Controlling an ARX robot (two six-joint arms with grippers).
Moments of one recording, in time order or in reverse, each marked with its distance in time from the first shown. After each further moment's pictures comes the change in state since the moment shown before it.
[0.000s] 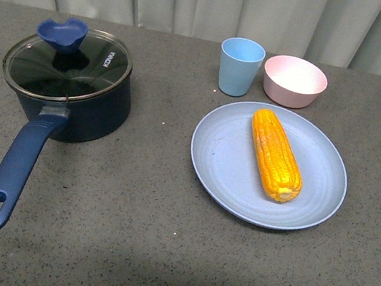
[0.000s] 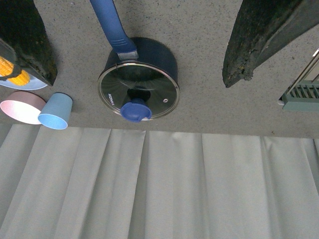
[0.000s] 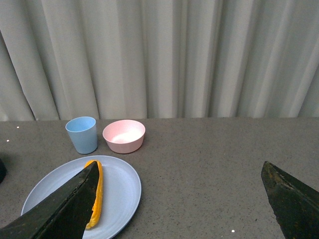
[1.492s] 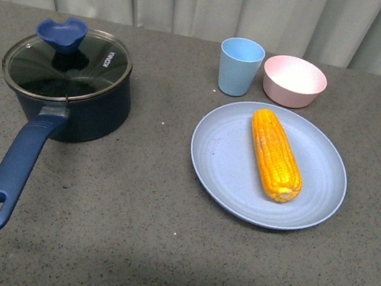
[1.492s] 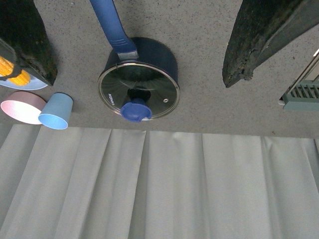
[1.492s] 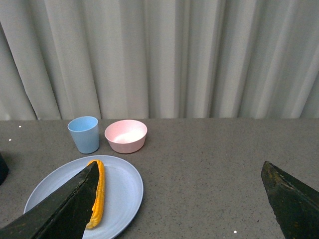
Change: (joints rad) left arm 0.000 0.000 0.000 0.000 0.000 0.000; right arm 0.000 0.000 0.000 0.000 0.000 0.000
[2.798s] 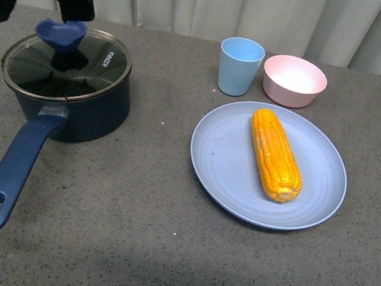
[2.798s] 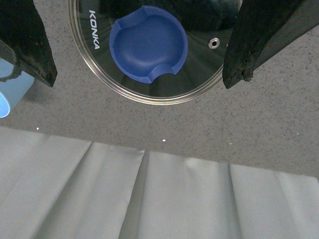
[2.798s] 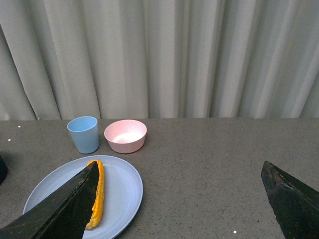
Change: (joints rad) left arm -0.170 1.881 0.697 0.954 -0.226 -0.125; right arm 0.000 0.000 0.000 0.000 0.000 0.000
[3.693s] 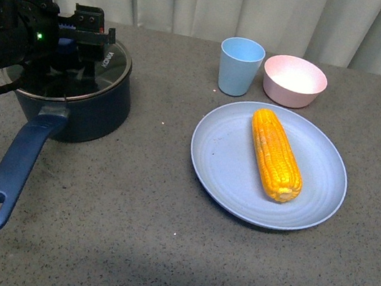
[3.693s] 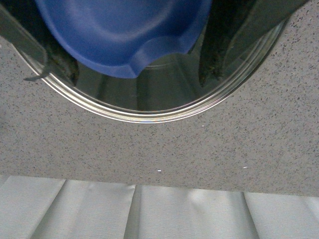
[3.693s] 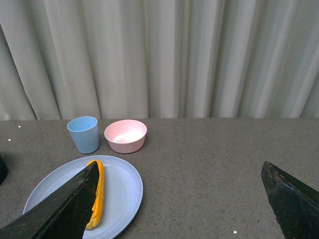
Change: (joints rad) left arm 0.026 0.280 0.206 -0.020 0.035 0.075; right arm 0.000 0.000 0.000 0.000 0.000 0.000
